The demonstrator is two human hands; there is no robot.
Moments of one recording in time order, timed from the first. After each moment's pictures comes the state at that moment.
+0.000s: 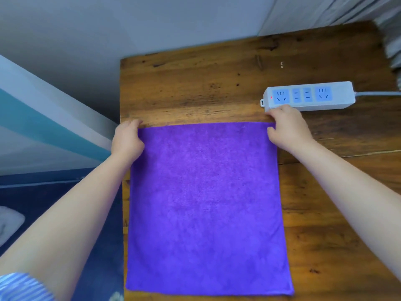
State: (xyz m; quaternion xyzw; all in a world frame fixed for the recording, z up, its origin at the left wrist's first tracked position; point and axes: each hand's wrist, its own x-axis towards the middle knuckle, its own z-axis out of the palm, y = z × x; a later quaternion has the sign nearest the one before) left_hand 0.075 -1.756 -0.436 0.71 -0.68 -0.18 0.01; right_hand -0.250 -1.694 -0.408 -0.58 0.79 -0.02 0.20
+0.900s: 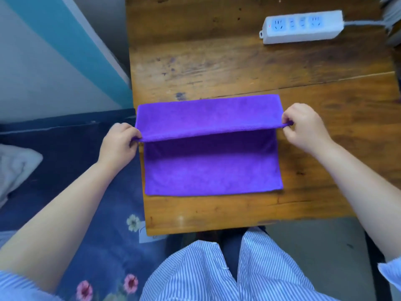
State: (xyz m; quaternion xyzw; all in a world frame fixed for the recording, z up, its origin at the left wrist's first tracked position) left_hand 0.163 -1.574 -0.405 0.56 -0.81 -0.17 0.07; right_hand -0.231 -1.506 -0.384 -0.71 0.68 -0.15 0.14
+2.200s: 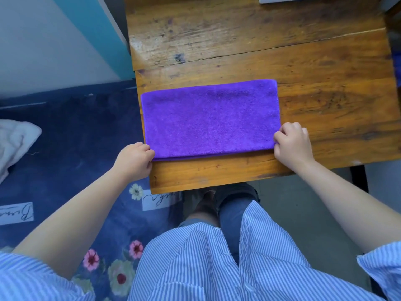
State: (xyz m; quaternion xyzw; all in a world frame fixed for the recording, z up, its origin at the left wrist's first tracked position) left_hand 0.185 -1.457 -0.414 0.37 -0.91 -0.14 -0.09; right_hand -0.180 -1.368 -0.412 -0.69 0.72 -0.03 0.07
